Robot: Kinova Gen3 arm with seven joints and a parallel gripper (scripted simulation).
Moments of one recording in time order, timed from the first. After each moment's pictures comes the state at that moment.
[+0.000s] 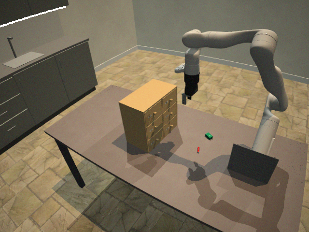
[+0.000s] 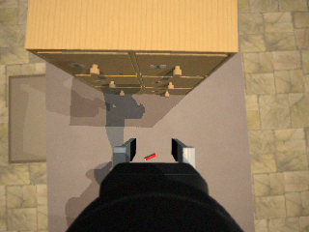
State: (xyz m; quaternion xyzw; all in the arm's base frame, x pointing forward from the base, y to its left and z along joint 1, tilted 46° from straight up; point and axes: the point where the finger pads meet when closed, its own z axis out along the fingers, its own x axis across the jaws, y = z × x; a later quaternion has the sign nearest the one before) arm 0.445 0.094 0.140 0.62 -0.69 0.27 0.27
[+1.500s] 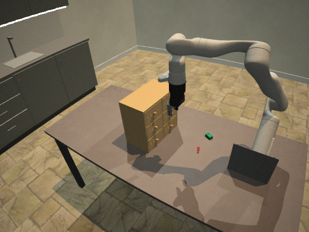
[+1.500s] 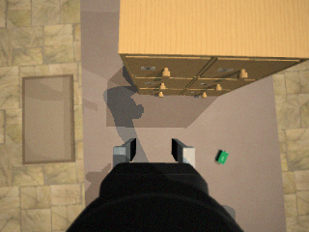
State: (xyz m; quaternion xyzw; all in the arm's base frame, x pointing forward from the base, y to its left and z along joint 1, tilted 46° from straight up) arm 0.457 0.202 0.050 0.61 -0.69 0.27 0.28
